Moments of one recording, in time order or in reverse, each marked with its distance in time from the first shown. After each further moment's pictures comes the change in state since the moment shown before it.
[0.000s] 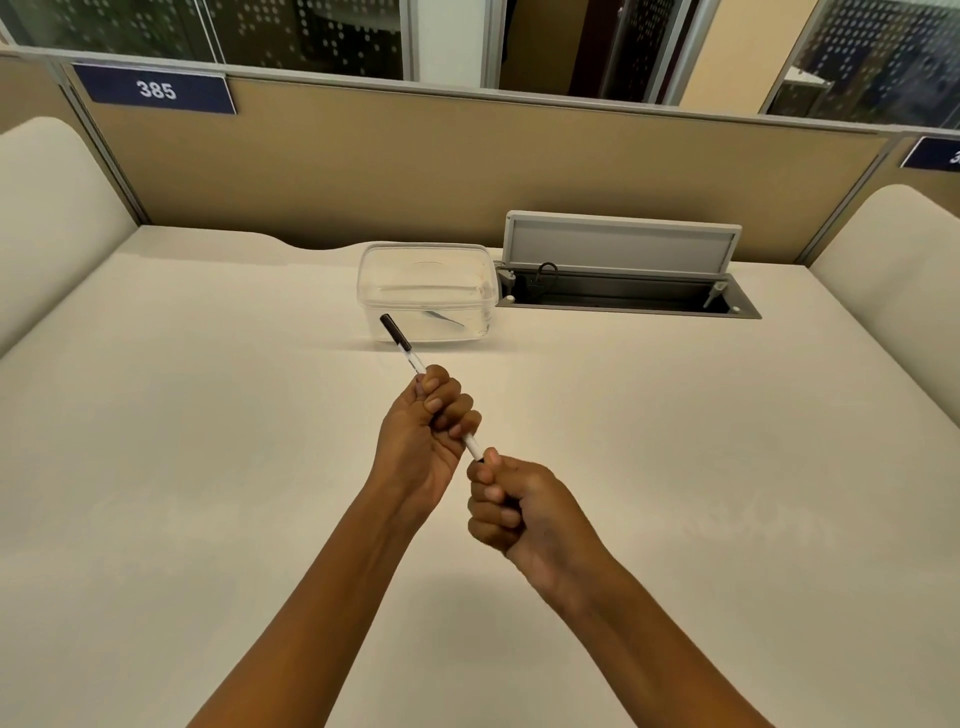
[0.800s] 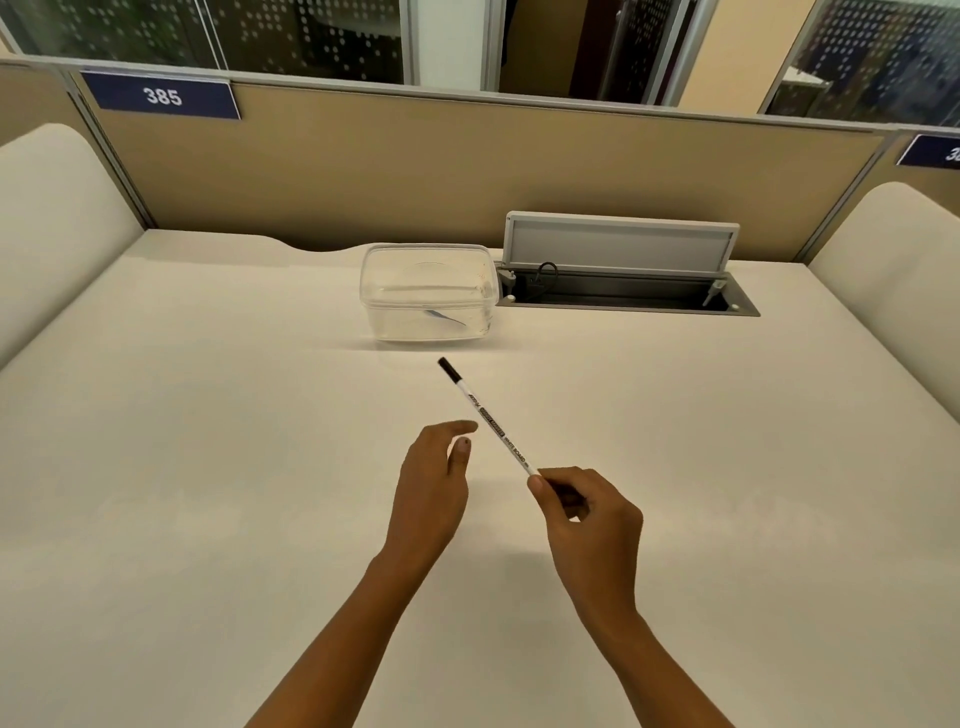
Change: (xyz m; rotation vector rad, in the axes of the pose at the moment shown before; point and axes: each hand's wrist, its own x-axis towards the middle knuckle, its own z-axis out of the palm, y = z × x) left_hand -0.015 -0.042 -0.058 1.542 0.155 0.382; right_hand -0.001 0.035 -0.061 -0.946 0.629 -0.891
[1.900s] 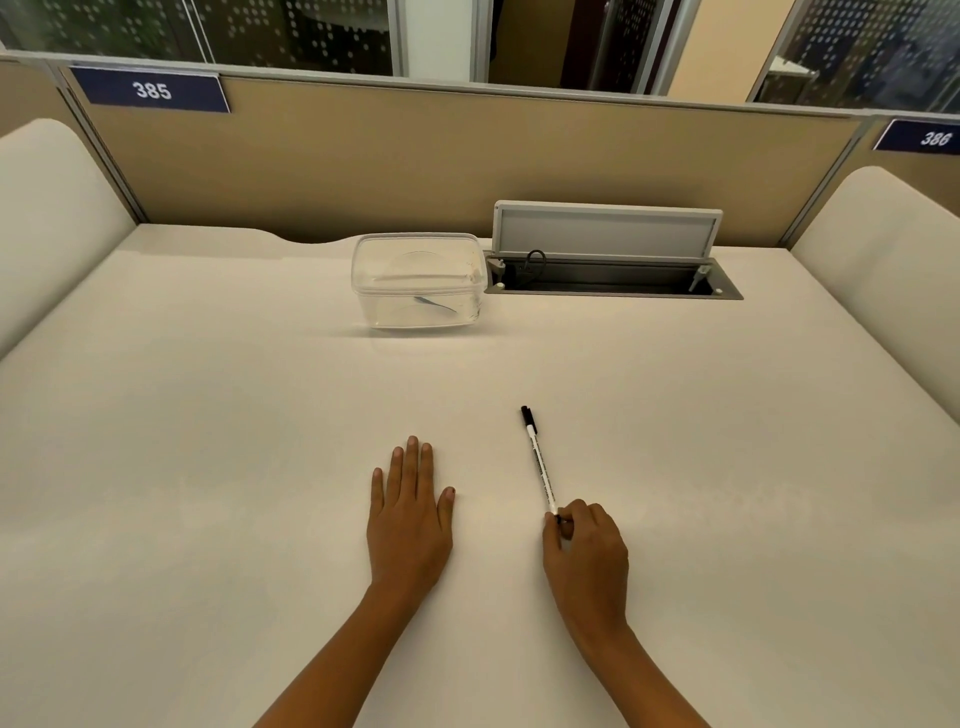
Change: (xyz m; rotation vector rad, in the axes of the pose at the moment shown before) left_hand -0.040 -0.074 0.028 0.729 -0.069 0.017; right_hand -0.041 0.075 0.005 -0.478 -0.015 0.021
